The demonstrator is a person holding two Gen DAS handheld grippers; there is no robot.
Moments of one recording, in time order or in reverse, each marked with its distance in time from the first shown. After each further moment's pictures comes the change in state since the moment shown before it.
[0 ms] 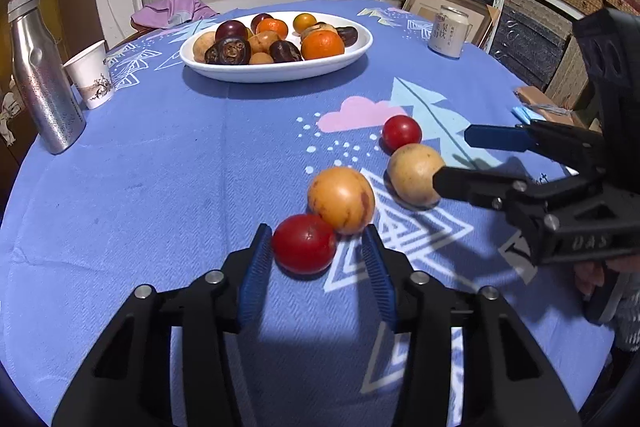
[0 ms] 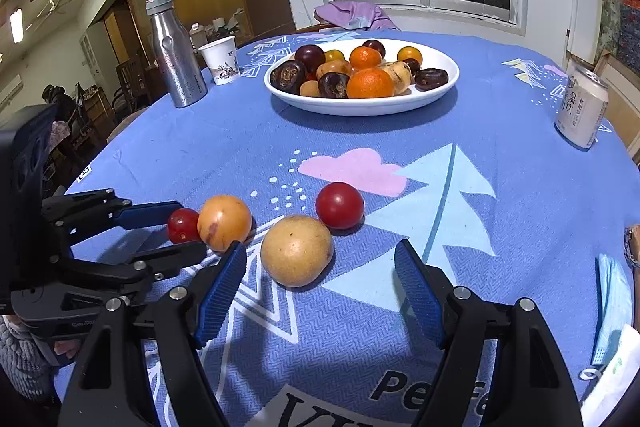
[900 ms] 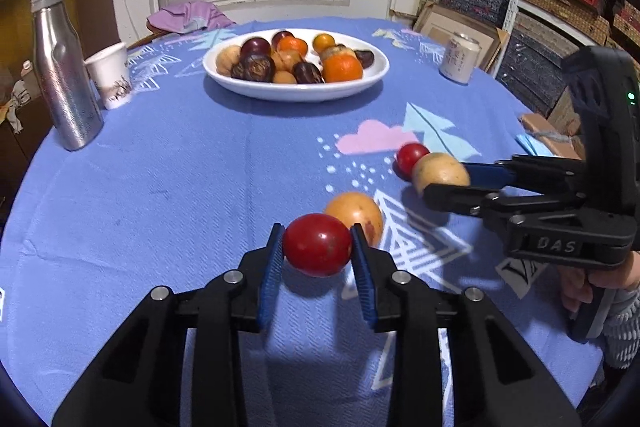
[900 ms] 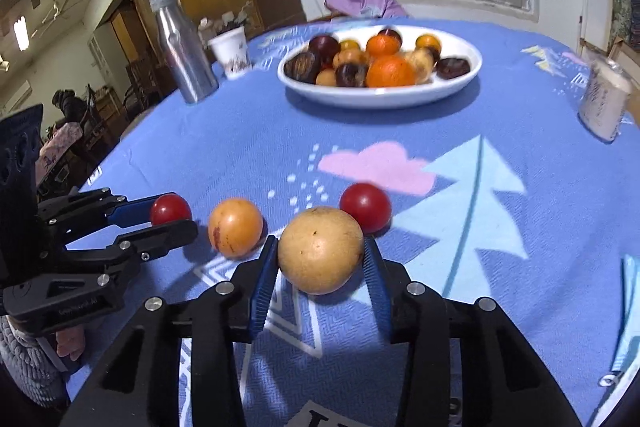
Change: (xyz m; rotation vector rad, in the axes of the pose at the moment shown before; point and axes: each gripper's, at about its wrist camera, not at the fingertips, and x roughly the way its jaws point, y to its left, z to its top) left arm -0.017 0.012 0.009 -0.056 -0.065 0.024; right arm 0.005 0.004 0.008 0.032 0.002 0.064
